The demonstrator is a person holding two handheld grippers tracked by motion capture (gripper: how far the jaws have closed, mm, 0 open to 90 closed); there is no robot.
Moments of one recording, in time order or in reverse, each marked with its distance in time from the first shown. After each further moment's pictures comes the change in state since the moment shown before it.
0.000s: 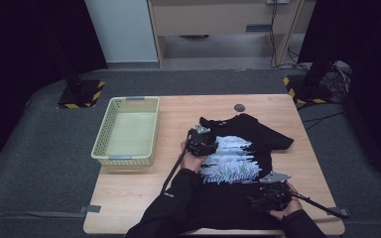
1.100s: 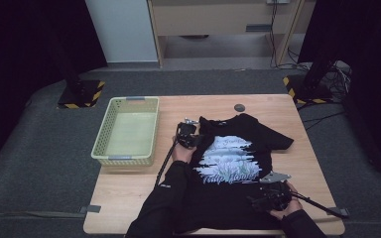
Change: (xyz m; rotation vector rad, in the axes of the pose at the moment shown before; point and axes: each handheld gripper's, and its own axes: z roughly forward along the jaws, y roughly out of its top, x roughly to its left) left arm 0.046 -0.001 0.023 0.096 0.016 -0.097; right arm 0.000 0.000 0.000 0.002 0.002 -0.001
